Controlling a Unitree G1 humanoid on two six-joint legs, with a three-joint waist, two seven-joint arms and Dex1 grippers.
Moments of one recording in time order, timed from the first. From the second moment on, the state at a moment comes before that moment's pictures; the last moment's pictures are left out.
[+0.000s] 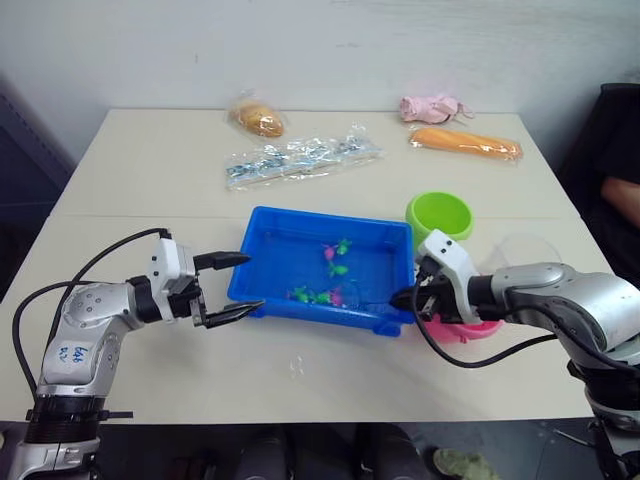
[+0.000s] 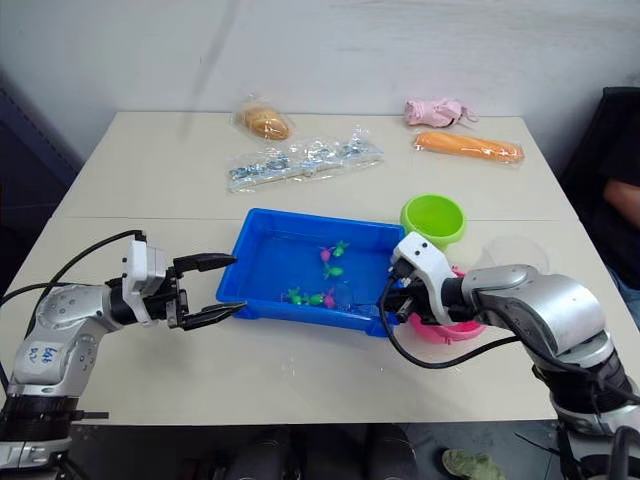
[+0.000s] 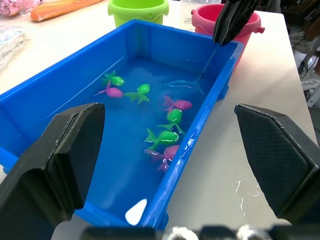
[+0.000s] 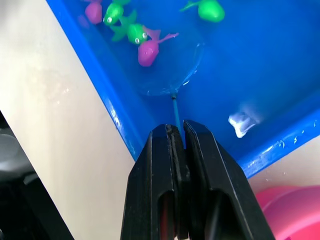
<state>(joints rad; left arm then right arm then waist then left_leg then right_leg) -0.23 0.68 0.16 -0.07 -0.49 0.17 -1.10 -0.54 -0.78 0.07 -0.43 0.65 1.33 0.70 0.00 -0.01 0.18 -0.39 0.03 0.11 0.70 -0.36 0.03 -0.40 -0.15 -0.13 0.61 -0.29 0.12</state>
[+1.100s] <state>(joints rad) -0.30 0.67 0.14 -0.03 -0.49 0.17 -1.13 -0.45 -0.91 -0.13 -0.45 0.74 1.28 0.77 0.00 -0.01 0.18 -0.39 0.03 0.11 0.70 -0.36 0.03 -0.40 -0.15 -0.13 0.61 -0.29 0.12</state>
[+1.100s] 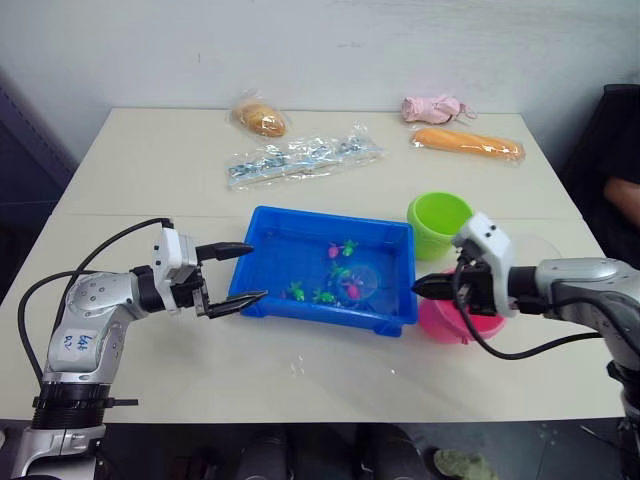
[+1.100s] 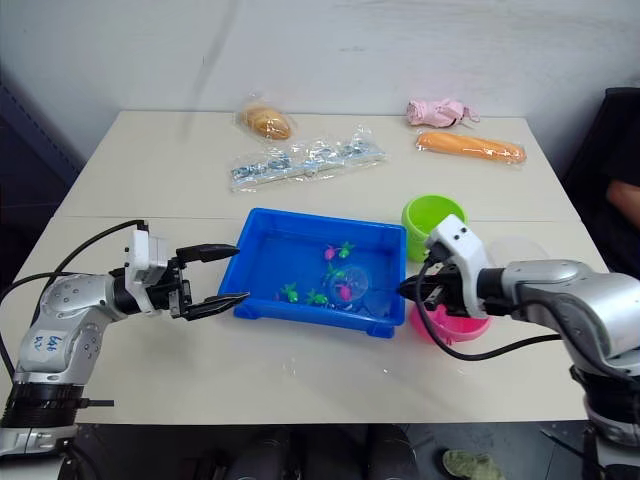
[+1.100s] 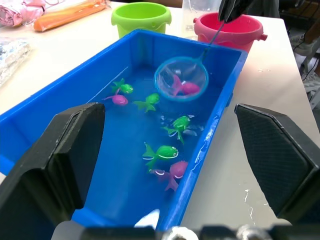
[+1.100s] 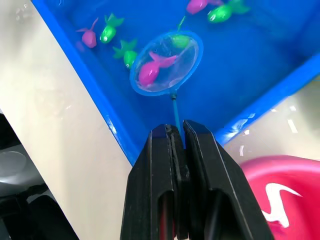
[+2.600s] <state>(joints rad) -0.56 0.44 -0.05 0.09 -0.54 0.25 -1.27 0.61 -0.51 -0.86 -0.67 0.34 0.18 0.84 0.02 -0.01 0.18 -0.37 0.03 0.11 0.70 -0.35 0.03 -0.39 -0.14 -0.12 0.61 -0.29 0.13</state>
